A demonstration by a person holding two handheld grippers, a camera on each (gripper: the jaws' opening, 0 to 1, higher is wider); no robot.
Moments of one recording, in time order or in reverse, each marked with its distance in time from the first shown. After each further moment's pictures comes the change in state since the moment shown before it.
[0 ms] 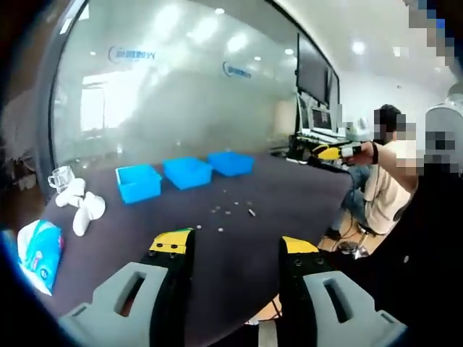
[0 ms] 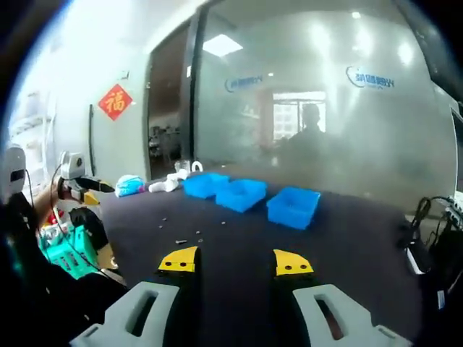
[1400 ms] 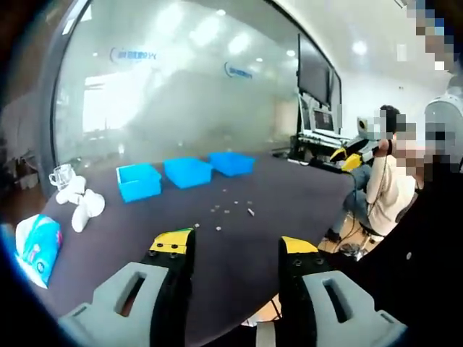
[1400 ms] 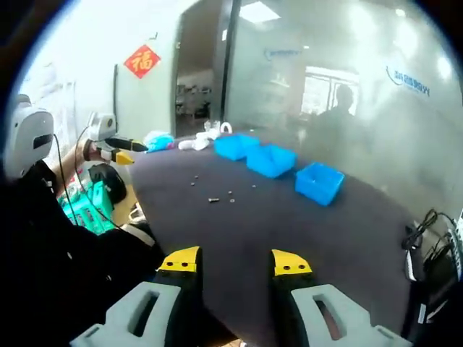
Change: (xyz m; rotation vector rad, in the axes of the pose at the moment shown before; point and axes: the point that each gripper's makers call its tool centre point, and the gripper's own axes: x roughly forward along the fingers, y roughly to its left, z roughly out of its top) left arm 0.000 -0.004 -0.007 -0.002 -0.016 0.021; right arm -0.026 0.044 -0.017 -0.152 0.221 0.139
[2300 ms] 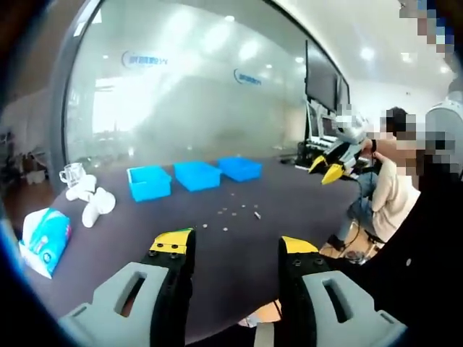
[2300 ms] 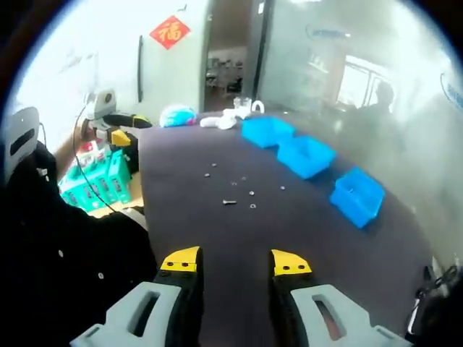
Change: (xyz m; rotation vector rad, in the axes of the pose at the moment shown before) left arm -0.017 0.006 0.002 -0.029 -0.036 0.063; right arm 0.089 0.021 0.024 -0.152 0.158 0.175
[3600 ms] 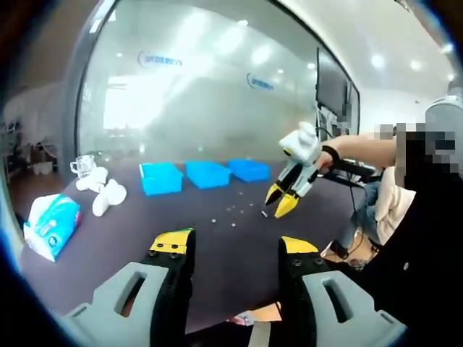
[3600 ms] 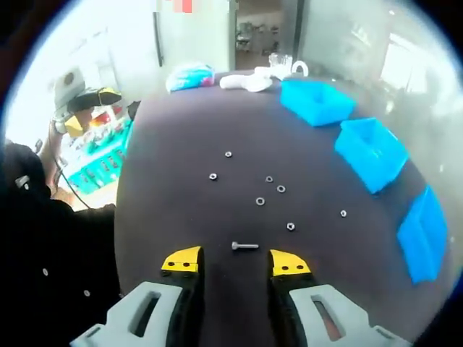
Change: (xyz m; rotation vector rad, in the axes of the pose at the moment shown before) left arm -0.014 0.010 -0.009 -0.048 -0.019 0.054; right arm 0.138 0.026 0.023 -0.062 0.218 0.202
